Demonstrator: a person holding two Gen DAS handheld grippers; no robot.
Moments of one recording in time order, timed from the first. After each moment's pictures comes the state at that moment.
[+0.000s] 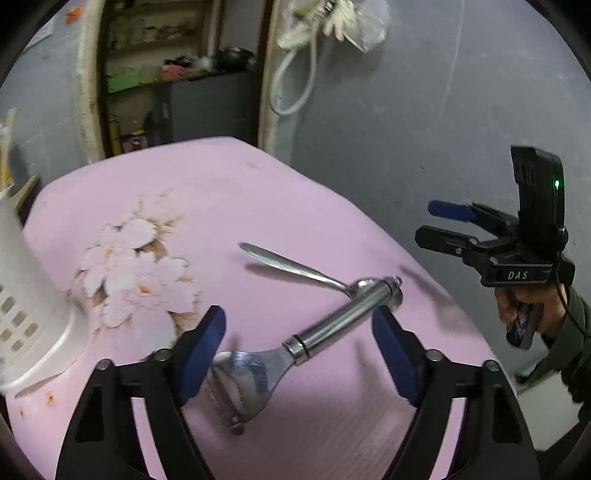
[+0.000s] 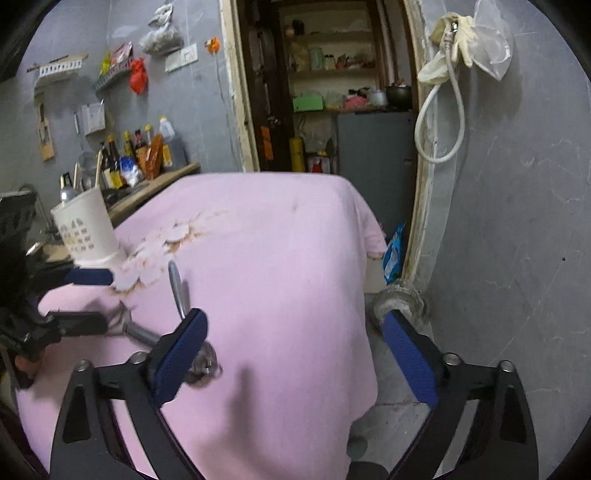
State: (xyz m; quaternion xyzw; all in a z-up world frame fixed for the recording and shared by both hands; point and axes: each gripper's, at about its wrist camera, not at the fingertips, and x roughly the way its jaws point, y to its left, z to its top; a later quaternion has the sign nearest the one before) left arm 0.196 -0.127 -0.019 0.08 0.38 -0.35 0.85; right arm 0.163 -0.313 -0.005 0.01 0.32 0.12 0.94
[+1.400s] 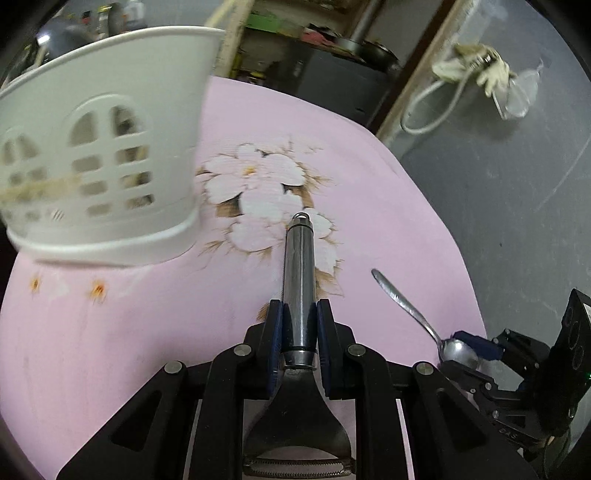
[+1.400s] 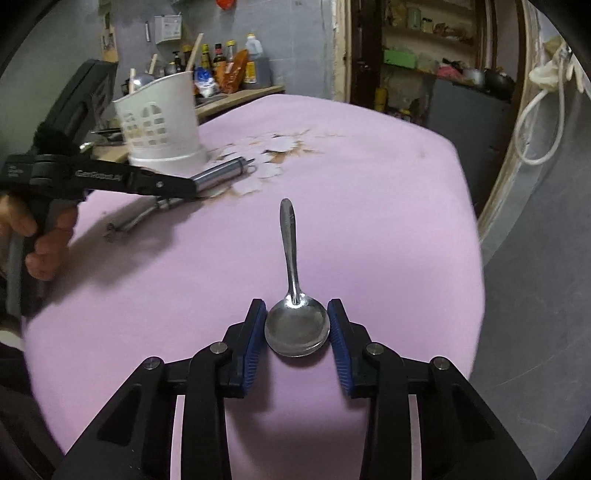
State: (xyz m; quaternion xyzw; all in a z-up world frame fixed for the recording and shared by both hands) left arm 0.247 -0.034 -0.030 -0.12 0.46 -0.16 0.87; right arm 0.154 -0.222 -0.031 -0.09 0.41 0.25 0.87
